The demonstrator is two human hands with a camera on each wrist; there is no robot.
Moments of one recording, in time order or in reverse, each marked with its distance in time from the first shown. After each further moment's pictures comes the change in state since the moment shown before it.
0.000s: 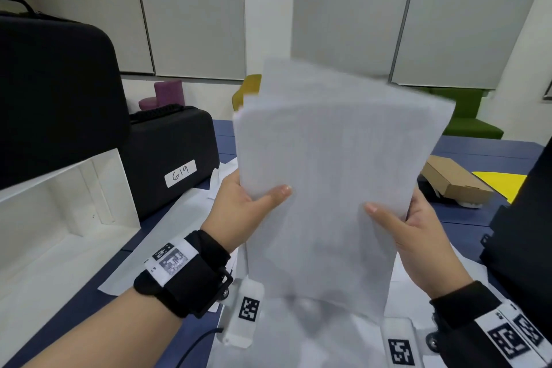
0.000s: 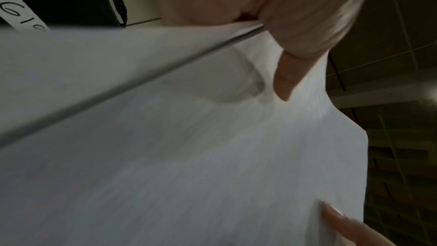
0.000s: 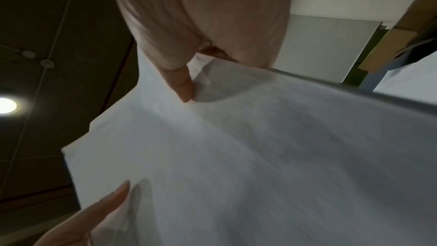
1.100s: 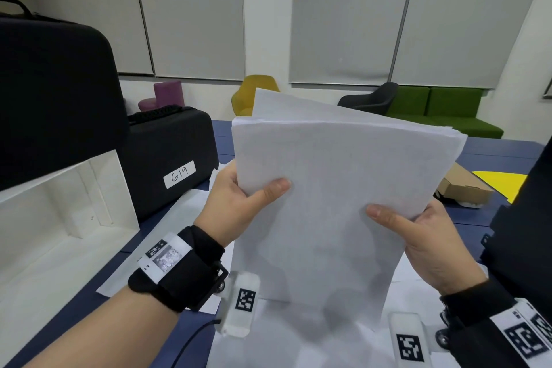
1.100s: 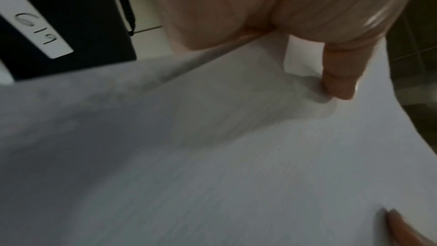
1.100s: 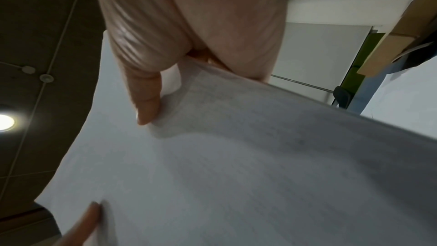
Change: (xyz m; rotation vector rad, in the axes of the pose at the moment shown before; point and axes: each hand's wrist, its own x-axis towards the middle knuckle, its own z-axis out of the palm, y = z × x) left_hand 0.004 0.013 -0.005 -0.018 -0.040 0.126; right_hand 0.003 -0.008 -0.005 0.106 -0.061 -0.001
